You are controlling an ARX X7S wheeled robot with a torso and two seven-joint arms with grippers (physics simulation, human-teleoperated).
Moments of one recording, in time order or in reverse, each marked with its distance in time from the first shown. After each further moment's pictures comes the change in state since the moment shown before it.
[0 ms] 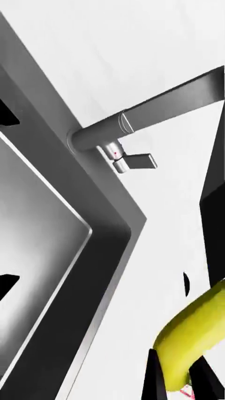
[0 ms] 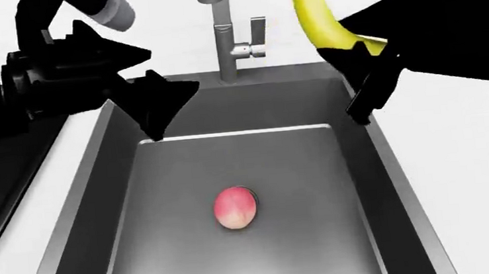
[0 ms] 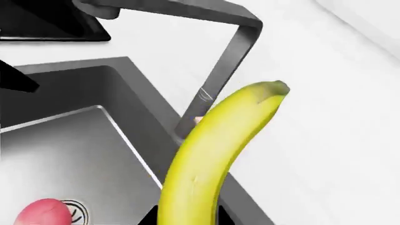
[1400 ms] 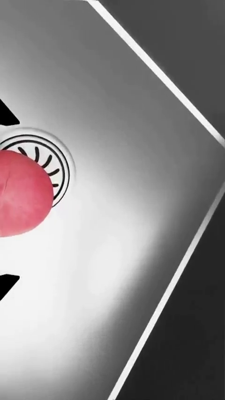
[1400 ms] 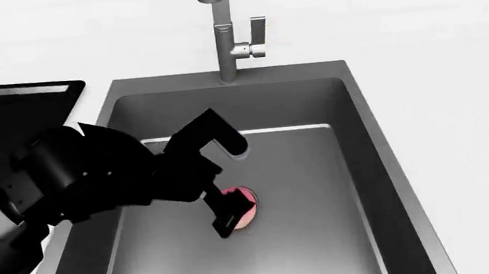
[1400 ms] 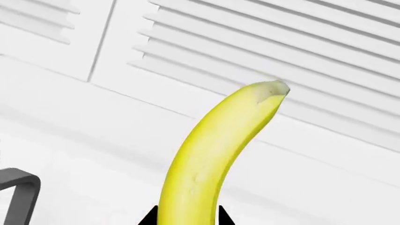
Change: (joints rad) left arm 0.220 0.271 0.377 -0.187 0.238 0.082 0.130; right arm -0.146 0.088 0.216 0.177 -0.128 -0.405 0.366
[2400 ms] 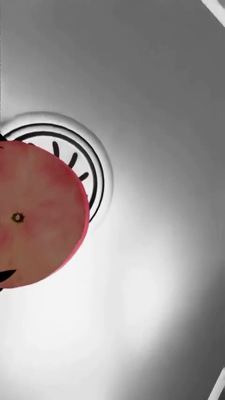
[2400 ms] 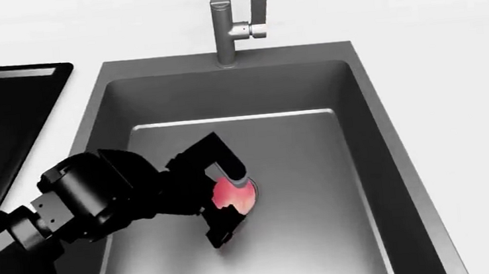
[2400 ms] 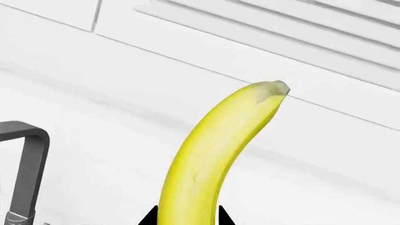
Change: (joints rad) left arm 0.068 0.016 0.134 -0.101 0.155 0.180 0.087; right arm -0.034 0.056 0.027 -0.081 0.022 0.037 0.015
